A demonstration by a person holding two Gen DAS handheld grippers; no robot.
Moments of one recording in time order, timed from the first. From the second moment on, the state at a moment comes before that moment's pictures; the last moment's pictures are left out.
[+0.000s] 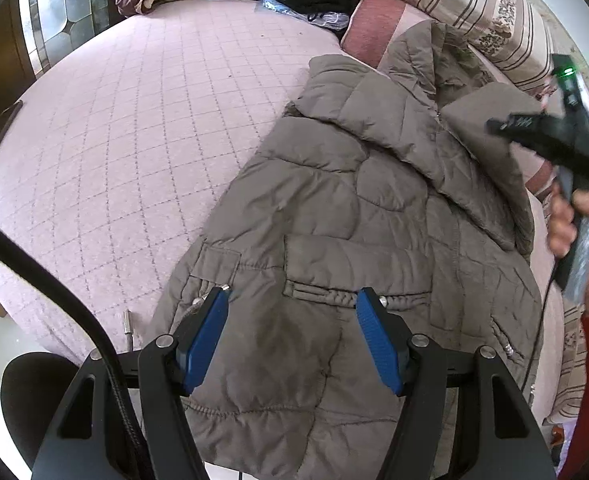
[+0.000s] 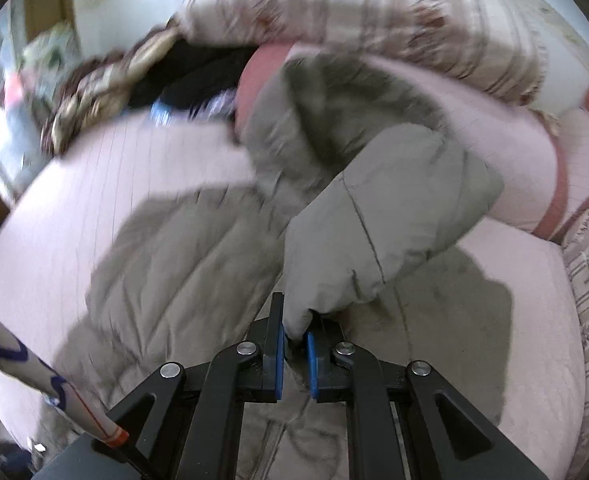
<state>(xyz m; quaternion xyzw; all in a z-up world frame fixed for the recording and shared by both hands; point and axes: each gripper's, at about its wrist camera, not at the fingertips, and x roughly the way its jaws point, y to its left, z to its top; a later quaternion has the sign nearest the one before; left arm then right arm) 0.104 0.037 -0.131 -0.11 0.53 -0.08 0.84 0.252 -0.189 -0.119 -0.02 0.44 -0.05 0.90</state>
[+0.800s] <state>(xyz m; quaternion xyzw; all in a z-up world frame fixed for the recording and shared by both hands) 0.095 0.034 -0.130 -0.07 0.53 -0.07 0.84 0.131 -0.191 -0.099 -0.02 0.41 -0.03 0.91</state>
